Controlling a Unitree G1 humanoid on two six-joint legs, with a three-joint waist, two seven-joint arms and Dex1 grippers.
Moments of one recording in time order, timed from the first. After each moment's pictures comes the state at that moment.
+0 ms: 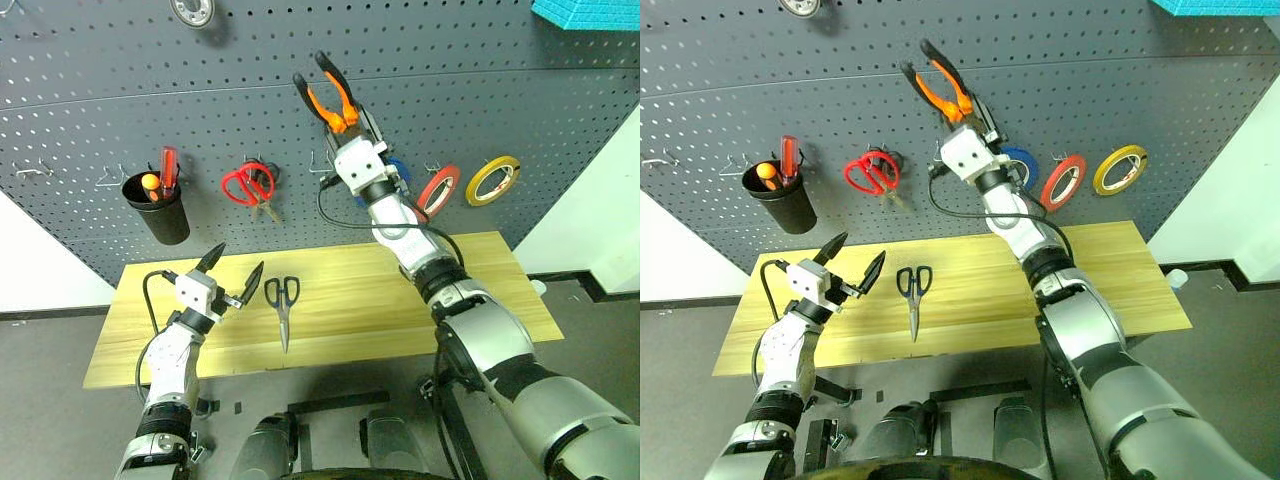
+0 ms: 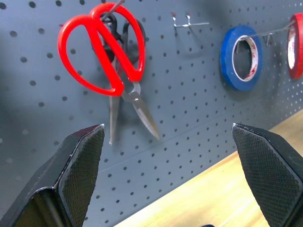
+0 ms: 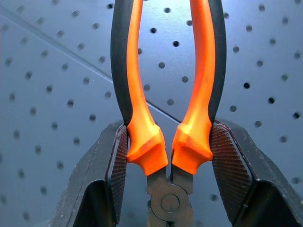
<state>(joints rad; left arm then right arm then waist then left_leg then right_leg) -0.17 0.23 0.15 0.55 -0.24 -0.68 -0.65 -1.05 -0.10 0.17 1.06 -0.30 -0.72 -0.20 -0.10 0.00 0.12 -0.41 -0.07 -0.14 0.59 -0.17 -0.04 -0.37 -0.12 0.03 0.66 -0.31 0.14</state>
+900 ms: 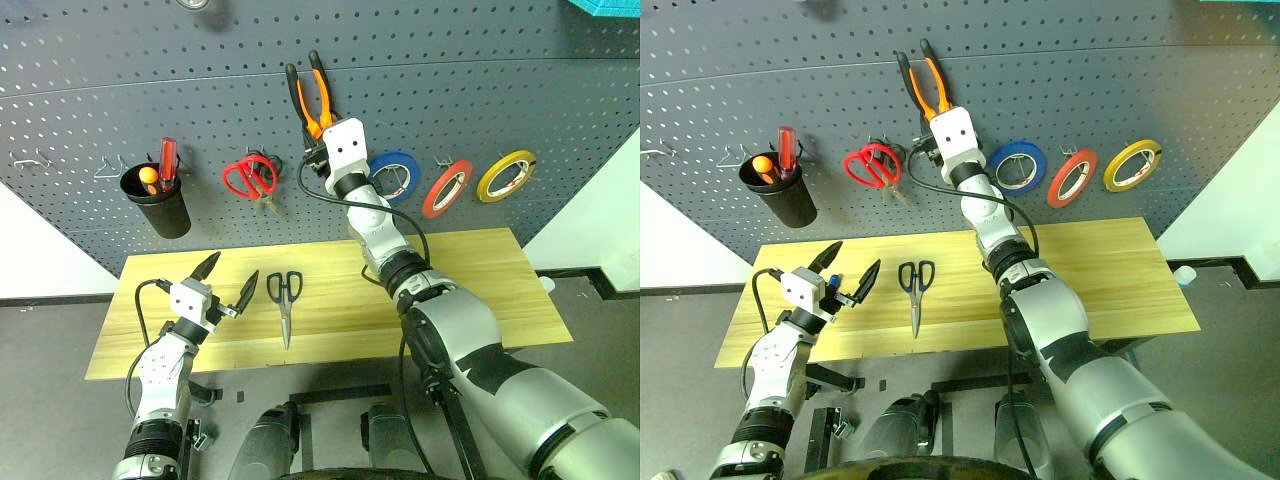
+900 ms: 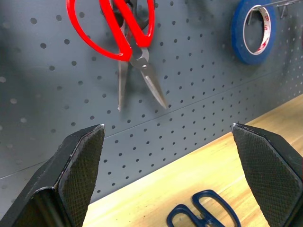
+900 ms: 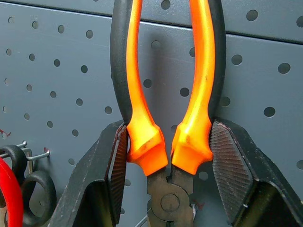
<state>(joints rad) -0.08 0.25 0.13 0.45 -0.23 -0.62 -0.61 -1.15 0.04 0.02 1.24 -0.11 -0.60 -0.01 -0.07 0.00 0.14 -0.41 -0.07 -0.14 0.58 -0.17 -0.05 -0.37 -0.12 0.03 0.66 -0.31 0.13</state>
